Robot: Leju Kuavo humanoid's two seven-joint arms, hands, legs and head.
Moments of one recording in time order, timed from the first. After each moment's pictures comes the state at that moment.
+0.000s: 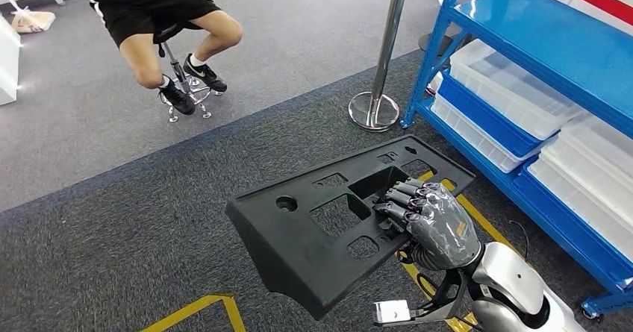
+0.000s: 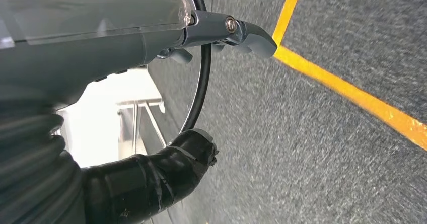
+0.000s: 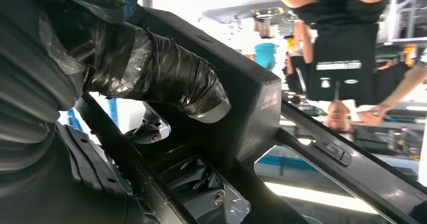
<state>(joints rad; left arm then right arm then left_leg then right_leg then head) -0.02 0.00 0.63 -0.20 -1.29 -0.09 0.22 0.11 -0.53 0.30 -1.90 0.82 -0.43 -0.37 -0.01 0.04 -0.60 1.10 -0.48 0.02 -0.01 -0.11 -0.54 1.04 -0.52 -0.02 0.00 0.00</state>
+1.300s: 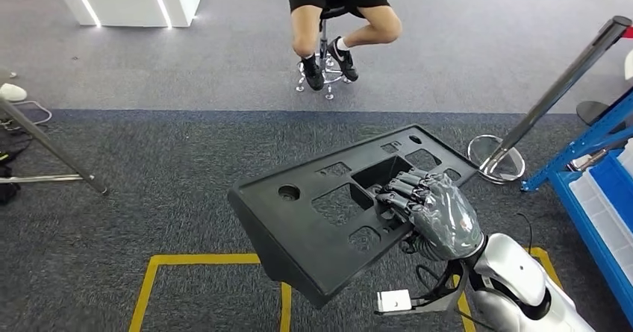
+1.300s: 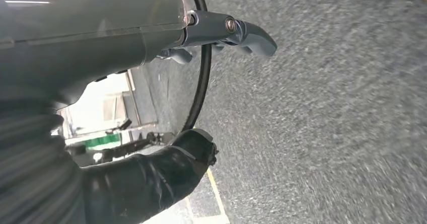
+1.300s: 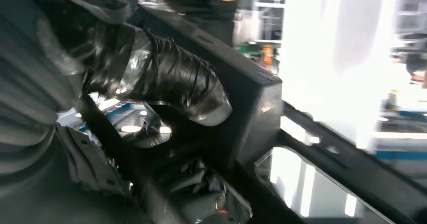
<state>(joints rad) -0.02 -0.01 0.66 -0.20 -1.30 -0.11 0.22 0.08 -0.53 0.28 -1.90 0.83 -0.42 -0.36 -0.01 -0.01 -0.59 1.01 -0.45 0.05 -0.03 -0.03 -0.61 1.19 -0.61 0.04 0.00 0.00</state>
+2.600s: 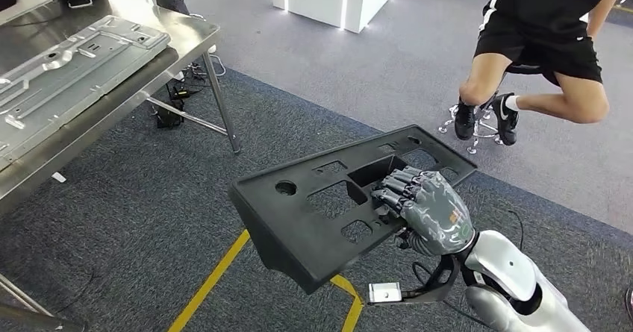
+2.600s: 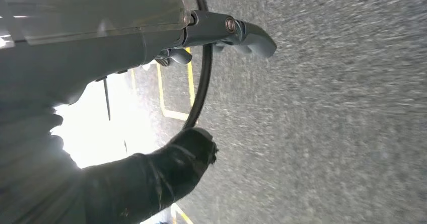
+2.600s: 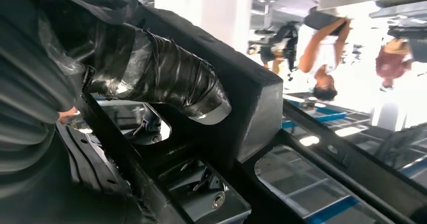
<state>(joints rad) -0.02 -0.04 0.66 -0.20 -1.32 -0.10 0.22 0.04 -0.51 0.29 -1.85 0.87 -0.41 -0.34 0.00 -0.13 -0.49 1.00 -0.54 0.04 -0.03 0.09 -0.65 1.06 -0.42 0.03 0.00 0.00</state>
